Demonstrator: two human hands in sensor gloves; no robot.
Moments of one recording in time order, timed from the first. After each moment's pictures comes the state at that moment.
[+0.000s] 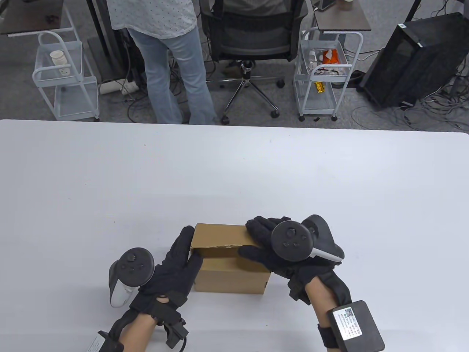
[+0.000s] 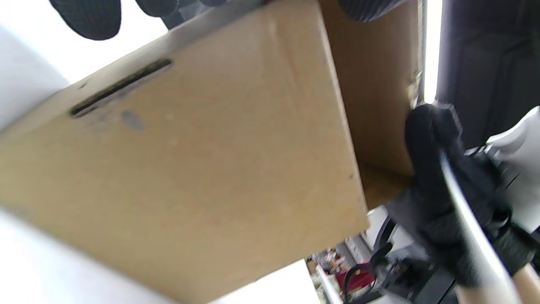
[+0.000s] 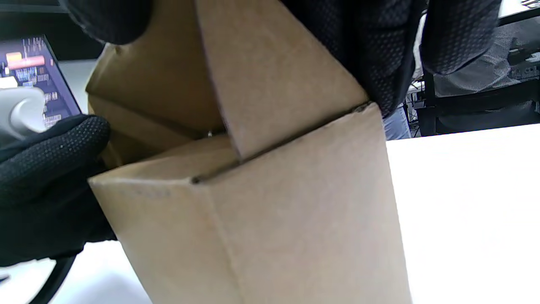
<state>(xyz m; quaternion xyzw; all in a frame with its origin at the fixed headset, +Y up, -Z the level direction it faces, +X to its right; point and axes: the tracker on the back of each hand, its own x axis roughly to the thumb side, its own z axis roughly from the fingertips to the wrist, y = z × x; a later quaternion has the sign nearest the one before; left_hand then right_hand) -0.185 -0.671 -0.232 -0.08 -0.19 0.51 0.83 0.102 -0.585 -0.274 0.31 0.02 0.93 0.20</state>
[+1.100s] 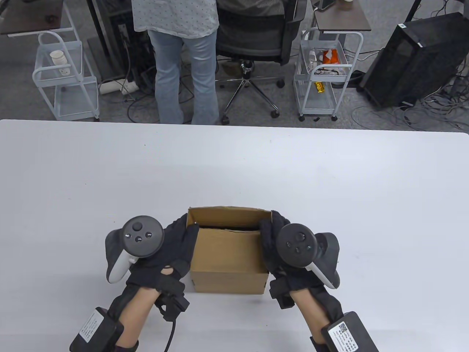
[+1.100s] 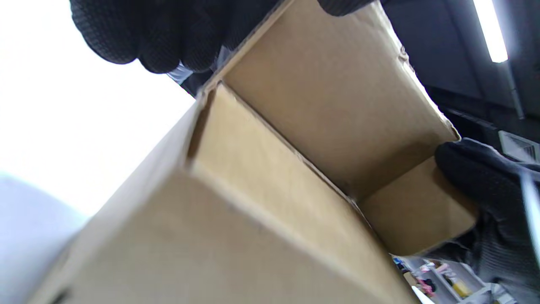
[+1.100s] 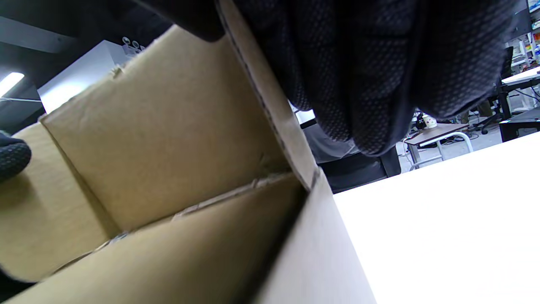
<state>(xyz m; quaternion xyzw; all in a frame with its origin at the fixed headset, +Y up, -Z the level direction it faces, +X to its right) -0.184 -0.587 -0.267 -0.08 -0.10 0.38 0.92 0.100 -0.561 -0.260 0.08 -0.08 0.97 0.22</state>
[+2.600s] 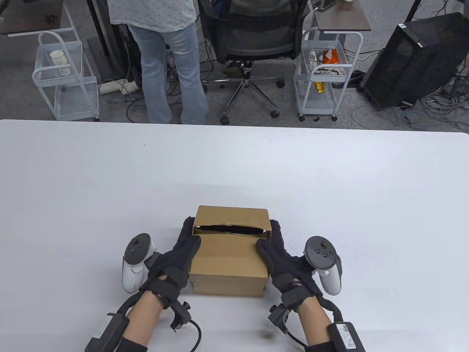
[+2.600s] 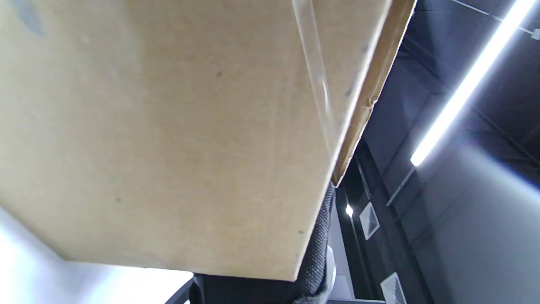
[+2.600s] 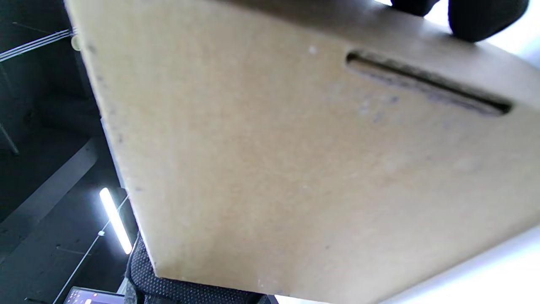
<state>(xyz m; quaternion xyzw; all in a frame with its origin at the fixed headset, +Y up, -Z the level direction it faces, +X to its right) -0.181 -0.712 -0.270 -0.19 -0.18 0.70 0.67 0.130 -0.702 -0.268 0.14 0.15 0.77 0.61</state>
